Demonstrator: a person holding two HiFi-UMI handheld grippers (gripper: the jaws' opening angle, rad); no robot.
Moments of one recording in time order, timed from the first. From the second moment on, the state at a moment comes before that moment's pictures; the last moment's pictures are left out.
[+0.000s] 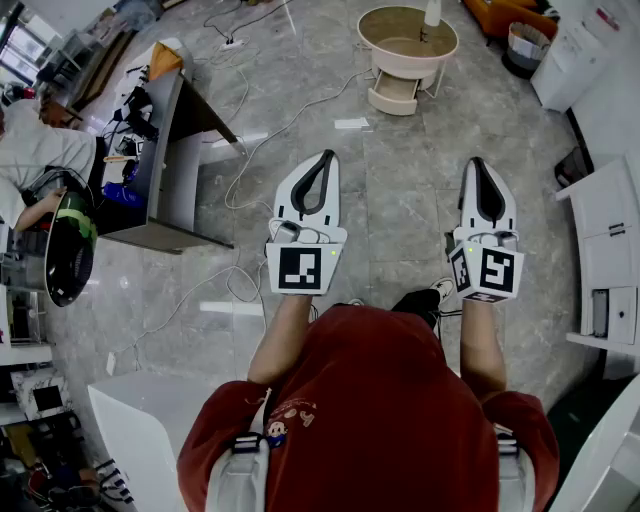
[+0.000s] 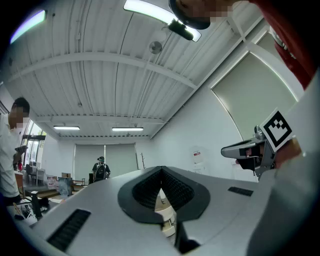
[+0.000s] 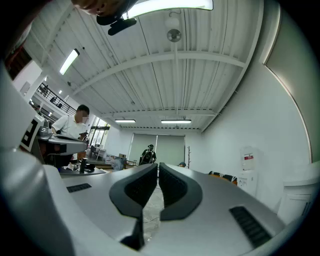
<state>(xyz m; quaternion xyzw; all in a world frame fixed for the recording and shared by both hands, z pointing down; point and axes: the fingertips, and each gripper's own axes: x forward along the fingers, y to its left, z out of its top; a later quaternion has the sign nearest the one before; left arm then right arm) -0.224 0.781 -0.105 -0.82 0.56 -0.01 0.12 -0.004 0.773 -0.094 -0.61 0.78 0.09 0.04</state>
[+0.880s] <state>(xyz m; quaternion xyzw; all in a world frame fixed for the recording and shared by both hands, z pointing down) -0.164 0.717 -0.087 -0.83 0.55 -0.02 0.09 0.064 0.719 -0.064 -0.63 0.78 0.05 0.02</state>
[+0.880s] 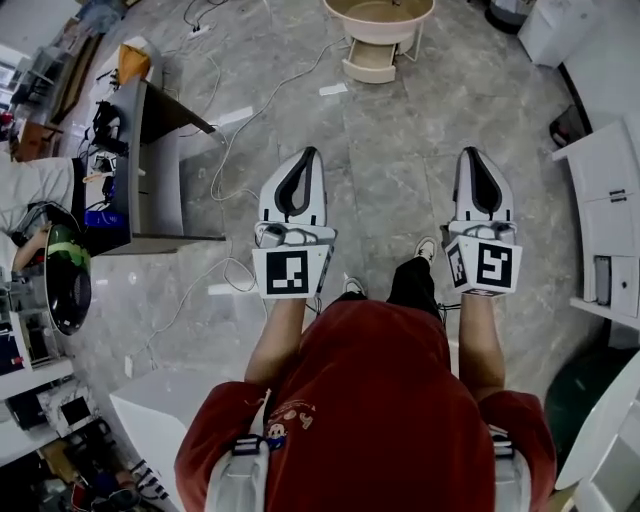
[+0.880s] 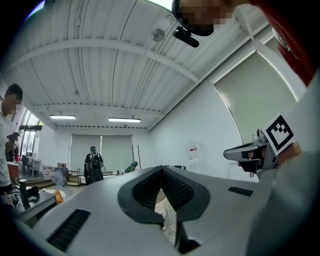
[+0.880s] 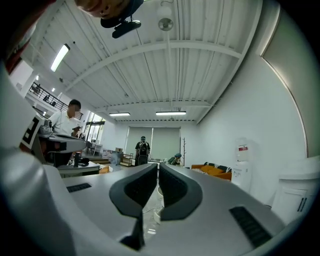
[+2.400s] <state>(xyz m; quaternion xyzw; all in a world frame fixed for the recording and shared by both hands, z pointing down) -0.013 0.422 -0.052 -0.78 0.62 0.00 0.07 0.224 0.411 -0.019 -0.57 0.82 0.06 -0.06</state>
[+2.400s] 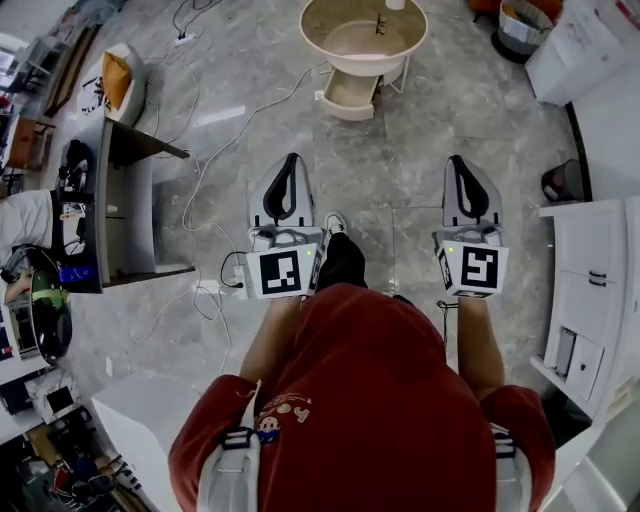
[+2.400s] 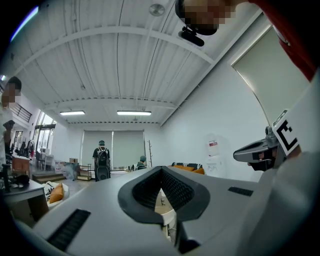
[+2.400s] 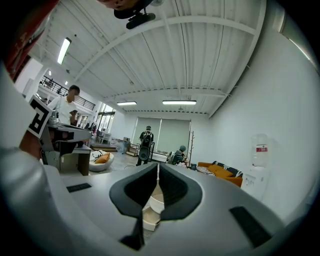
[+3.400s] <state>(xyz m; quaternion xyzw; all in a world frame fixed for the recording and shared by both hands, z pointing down) -0.138 0.152 -0.010 -0.82 0.57 -0.05 0.03 0.085 0.139 -0.013 -0.60 0.79 0.02 -0.08</state>
